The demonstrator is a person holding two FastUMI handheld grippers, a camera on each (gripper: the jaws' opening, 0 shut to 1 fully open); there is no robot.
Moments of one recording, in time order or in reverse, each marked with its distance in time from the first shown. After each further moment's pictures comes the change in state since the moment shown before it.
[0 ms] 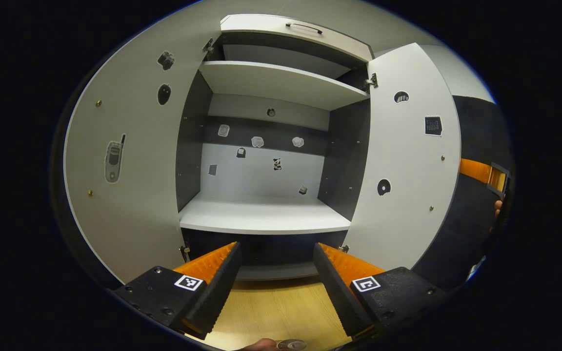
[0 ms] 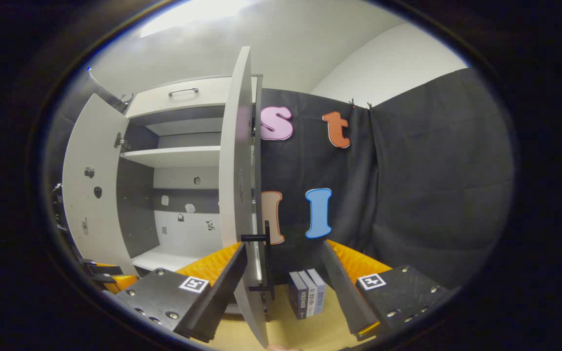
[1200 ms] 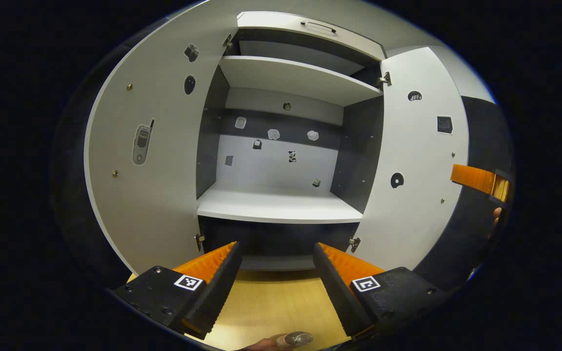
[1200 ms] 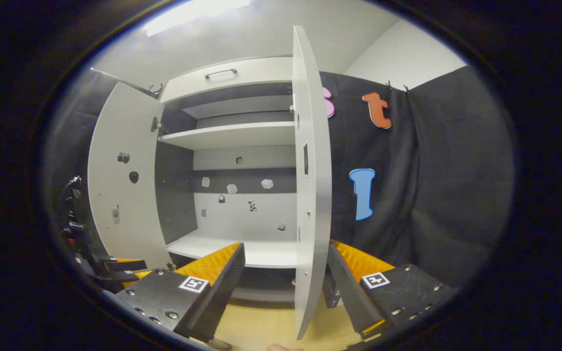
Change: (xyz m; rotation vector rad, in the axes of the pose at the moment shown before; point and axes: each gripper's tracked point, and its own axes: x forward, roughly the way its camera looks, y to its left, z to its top) left arm -0.012 0.025 -0.017 -0.028 0.037 0.075; right arm -0.007 0.073 -0.039 -0.007 0.125 0.214
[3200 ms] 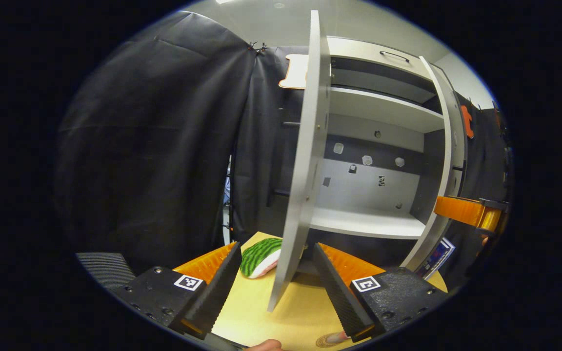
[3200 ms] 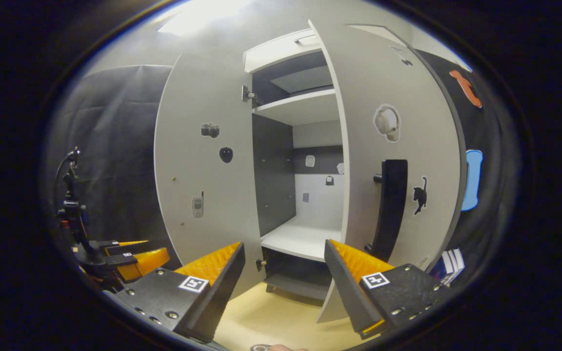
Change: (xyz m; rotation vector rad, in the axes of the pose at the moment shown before) left arm -0.127 0.167 0.031 -0.048 -0.120 0.478; right arm 0.039 0.226 -0.044 0.028 0.129 0.546
